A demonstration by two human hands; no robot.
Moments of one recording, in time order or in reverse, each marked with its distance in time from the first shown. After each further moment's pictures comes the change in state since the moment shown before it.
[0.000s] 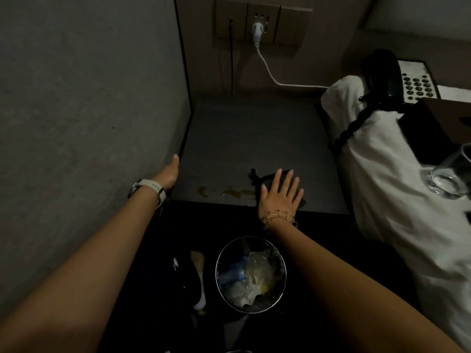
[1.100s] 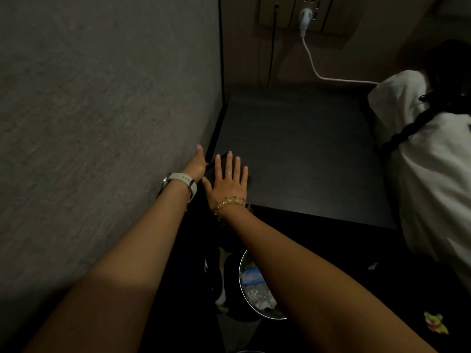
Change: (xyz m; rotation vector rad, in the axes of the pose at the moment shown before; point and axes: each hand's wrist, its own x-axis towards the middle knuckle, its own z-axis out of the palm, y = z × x) left_hand -0.003 0.010 -0.007 -0.144 -0.020 -0.114; right_hand -0.025 -0.168 0.036 -0.016 -0.119 -0.501
